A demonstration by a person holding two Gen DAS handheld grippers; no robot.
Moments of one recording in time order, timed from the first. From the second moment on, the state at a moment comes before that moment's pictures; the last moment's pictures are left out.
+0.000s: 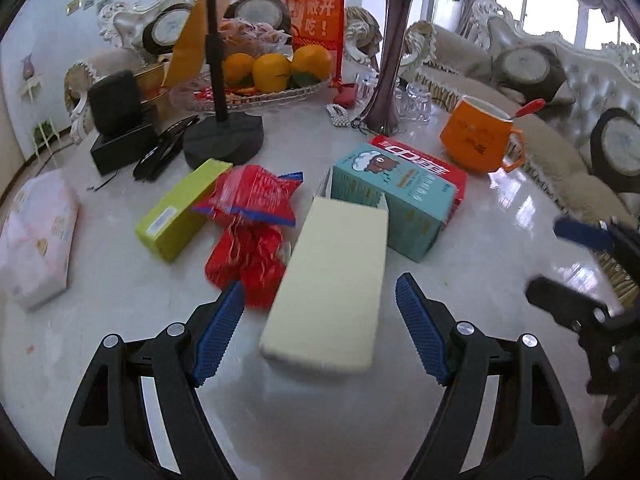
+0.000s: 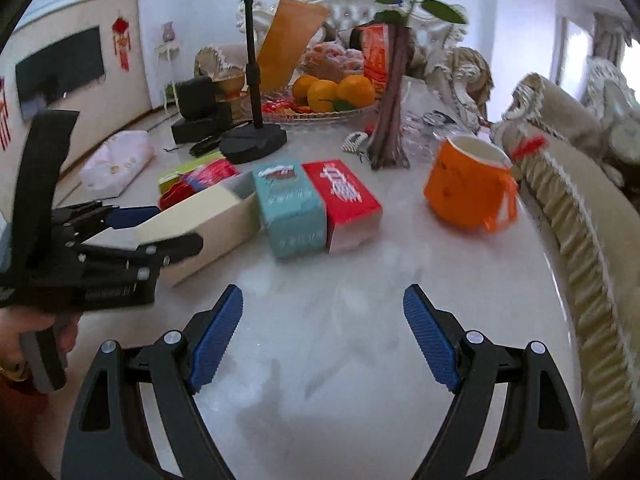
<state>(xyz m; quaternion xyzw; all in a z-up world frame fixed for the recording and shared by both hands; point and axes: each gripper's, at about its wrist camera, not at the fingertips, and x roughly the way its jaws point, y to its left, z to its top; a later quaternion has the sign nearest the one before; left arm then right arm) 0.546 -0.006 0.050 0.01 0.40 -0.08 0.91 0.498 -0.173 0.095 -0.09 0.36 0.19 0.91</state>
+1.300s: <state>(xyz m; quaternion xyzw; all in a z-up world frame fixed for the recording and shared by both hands) 0.496 0.030 0.041 -0.07 0.44 -0.10 0.89 0.556 -0.082 0.065 -0.15 0.42 0.27 0.85</state>
